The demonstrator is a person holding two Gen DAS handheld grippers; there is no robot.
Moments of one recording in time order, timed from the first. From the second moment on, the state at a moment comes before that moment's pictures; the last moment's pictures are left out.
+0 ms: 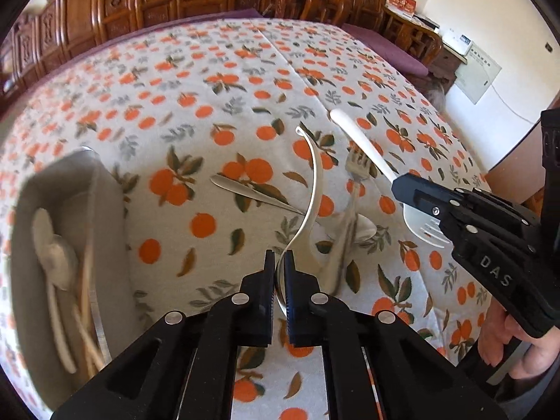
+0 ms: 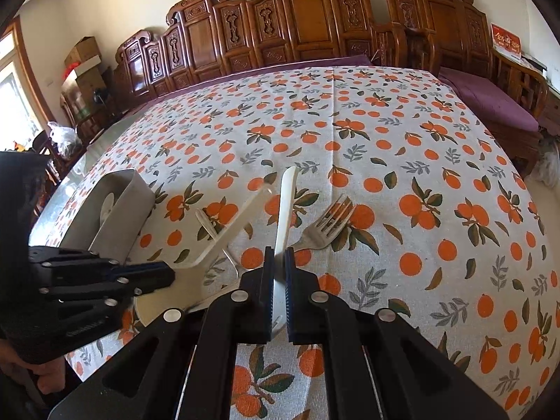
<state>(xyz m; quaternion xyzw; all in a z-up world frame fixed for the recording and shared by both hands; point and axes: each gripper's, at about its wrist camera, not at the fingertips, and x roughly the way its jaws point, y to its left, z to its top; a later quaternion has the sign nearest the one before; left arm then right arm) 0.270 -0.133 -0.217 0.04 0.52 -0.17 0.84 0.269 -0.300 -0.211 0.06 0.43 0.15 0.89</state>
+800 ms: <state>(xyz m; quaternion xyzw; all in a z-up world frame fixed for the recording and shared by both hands) 0.230 -0.054 -0.166 0.03 0.47 -0.10 0.87 0.243 -0.255 -0.208 0.03 0.42 0.19 0.88</state>
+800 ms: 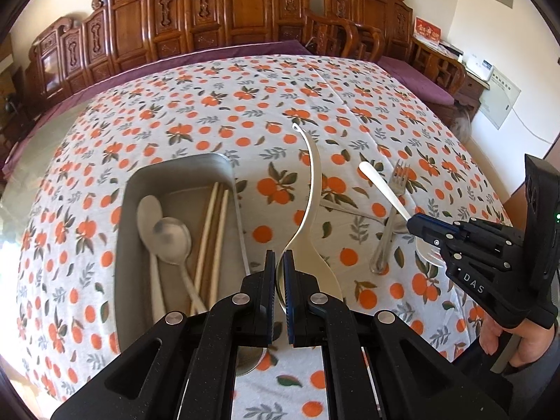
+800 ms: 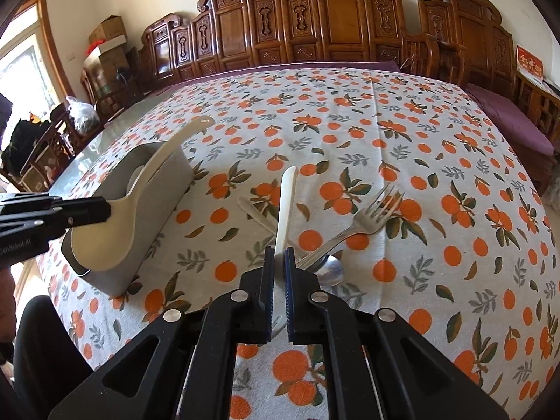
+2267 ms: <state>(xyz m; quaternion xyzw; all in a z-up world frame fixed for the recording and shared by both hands) 0.215 0.049 -0.167 -0.01 0.47 -0.06 0.88 0.218 -0.155 -0.146 0.01 0.39 0.26 0.89</state>
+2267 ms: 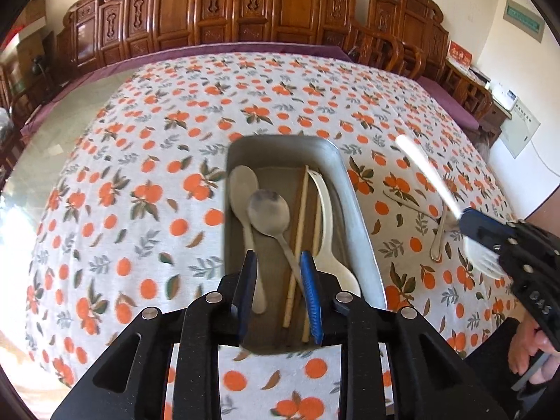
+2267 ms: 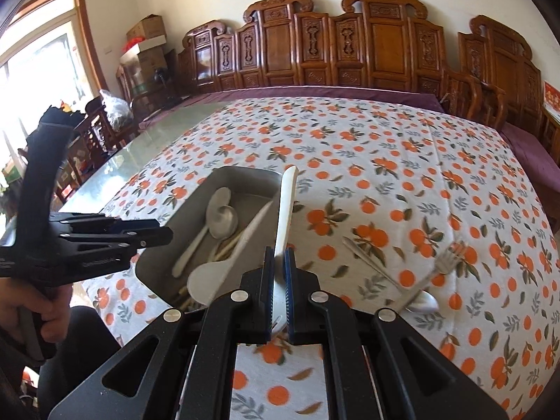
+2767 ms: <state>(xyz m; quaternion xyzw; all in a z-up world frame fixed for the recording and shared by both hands) 0.188 0.103 -0.134 -0.01 0.44 -0.04 0.90 0.243 -0.080 -0.153 0.01 0.42 0.28 0.86</state>
